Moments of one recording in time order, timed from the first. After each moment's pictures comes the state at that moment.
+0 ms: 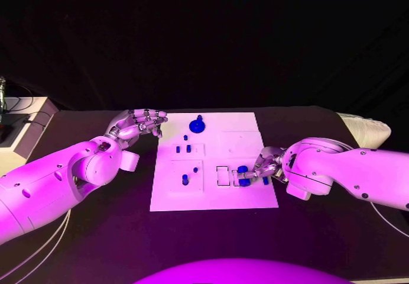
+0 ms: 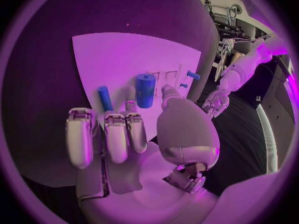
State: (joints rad) left arm 0.89 -0.84 0.31 1.36 -0.30 -0.07 0.32; left_hand 1.39 -0.17 0.50 0.04 0.28 0.89 0.18 0.27 0.33 0.92 0.13 0.41 0.11 1.02 0.05 1.09 0.38 0.18 0.89 0.15 0.86 0.72; right arm 1.27 -0.90 -0.21 1.71 -0.96 -0.12 -0.69; right_hand 1.00 -0.13 -0.07 0.30 0.39 0.96 0.08 0.34 0.81 1.46 0.01 1.56 1.31 1.47 -0.06 1.57 1.31 0.04 1.47 0.05 1.46 1.31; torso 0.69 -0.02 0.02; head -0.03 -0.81
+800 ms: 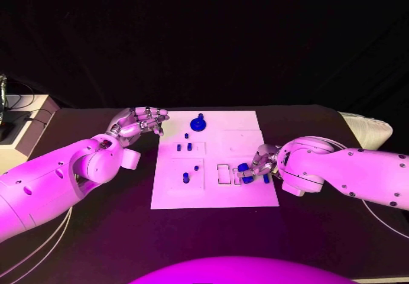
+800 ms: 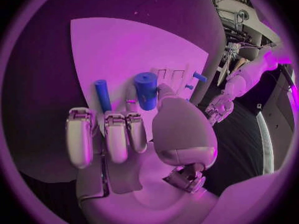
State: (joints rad) left arm 0.89 -0.84 0.31 1.36 -0.30 -0.07 0.32; left_hand 1.39 -0.17 0.50 0.04 0.28 0.89 0.18 0.27 0.32 0.92 0.13 0.41 0.11 1.02 0.05 1.09 0.38 0.18 0.89 0.15 0.86 0.72; right arm 1.25 -0.84 -0.20 1.65 -1.04 -0.12 -0.69; right_hand 1.14 -0.09 -0.07 0.29 0.38 0.97 0.08 0.33 0.86 1.46 0.01 1.56 1.31 1.47 -0.06 1.57 1.31 0.04 1.47 0.05 1.46 1.31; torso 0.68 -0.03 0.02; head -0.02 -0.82
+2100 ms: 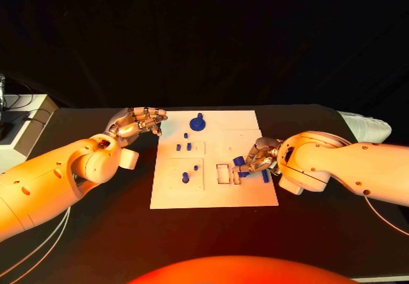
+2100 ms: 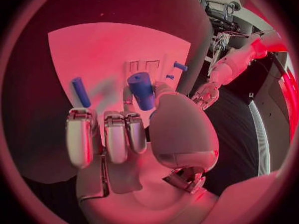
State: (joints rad) left arm 0.89 -0.85 0.31 1.35 -0.30 -0.07 0.32; left_hand 1.39 -0.17 0.50 0.04 0.28 0.89 0.18 0.27 0.32 0.92 0.13 0.41 0.10 1.02 0.05 1.09 0.38 0.18 0.89 0.15 0.86 0.72; right arm 1.30 -0.89 -0.20 1.76 -0.95 -0.21 -0.68; right_hand 1.23 -0.13 0.08 0.34 0.50 0.98 0.08 0.26 0.85 1.46 0.01 1.56 1.31 1.47 -0.06 1.57 1.31 0.04 1.47 0.05 1.46 1.31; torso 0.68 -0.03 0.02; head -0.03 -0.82
